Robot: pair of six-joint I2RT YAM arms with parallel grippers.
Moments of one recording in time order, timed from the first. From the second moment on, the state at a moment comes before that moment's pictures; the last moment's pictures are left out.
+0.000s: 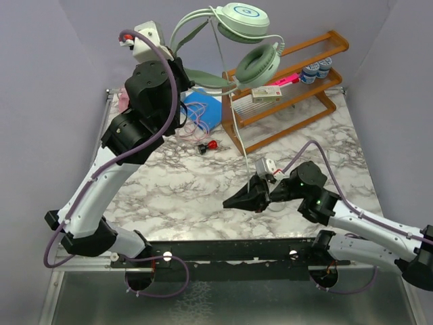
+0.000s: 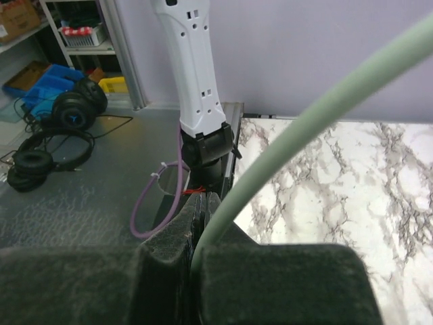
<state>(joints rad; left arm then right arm) -0.81 1.40 2.02 -0.52 -0.82 -0.31 0.95 0.93 0.65 0.46 -0.77 0.13</state>
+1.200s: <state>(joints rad) -0.71 1.26 1.41 -0.45 -0.56 0.03 0.96 1.35 1.88 -0.53 -0.25 -0.25</state>
